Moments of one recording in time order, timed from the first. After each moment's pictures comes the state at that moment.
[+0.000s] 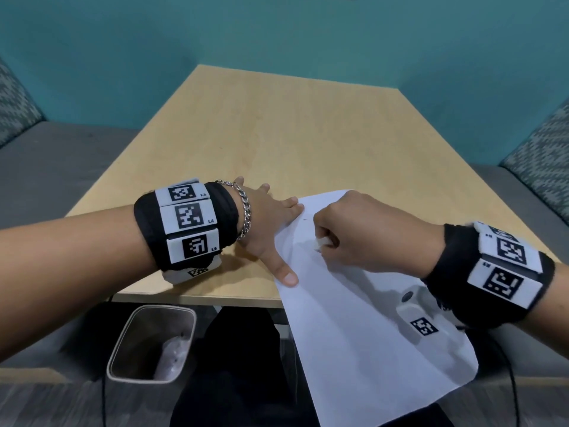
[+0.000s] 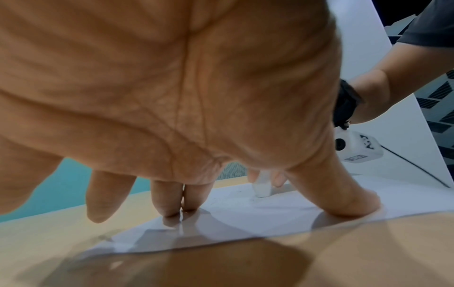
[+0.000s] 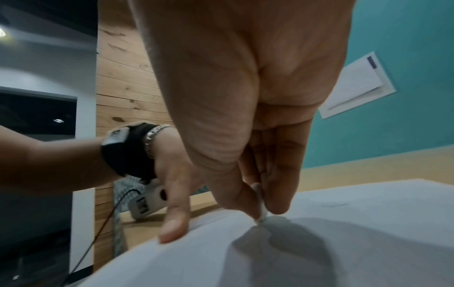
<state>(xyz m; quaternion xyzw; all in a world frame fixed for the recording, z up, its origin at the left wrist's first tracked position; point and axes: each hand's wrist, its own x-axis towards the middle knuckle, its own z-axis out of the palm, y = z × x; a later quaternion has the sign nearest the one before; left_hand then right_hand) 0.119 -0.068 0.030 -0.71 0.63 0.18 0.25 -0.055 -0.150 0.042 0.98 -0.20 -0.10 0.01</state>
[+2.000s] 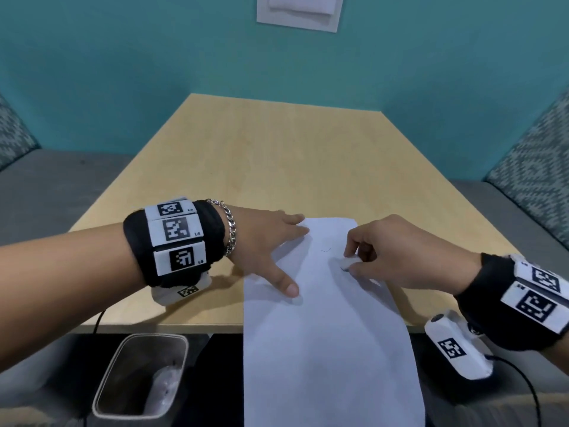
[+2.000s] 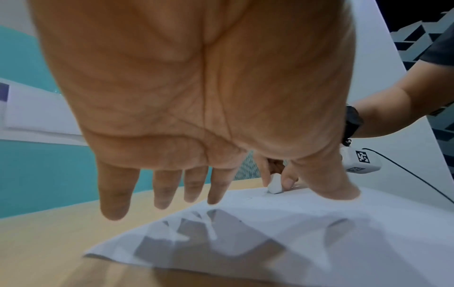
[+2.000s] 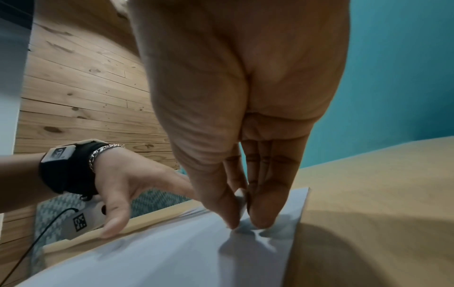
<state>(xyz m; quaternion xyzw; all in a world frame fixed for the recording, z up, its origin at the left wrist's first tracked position) 0.125 -0.077 0.038 -0.66 0.71 0.20 0.15 -0.115 -0.200 0.039 0.95 -0.28 -0.04 -0.14</state>
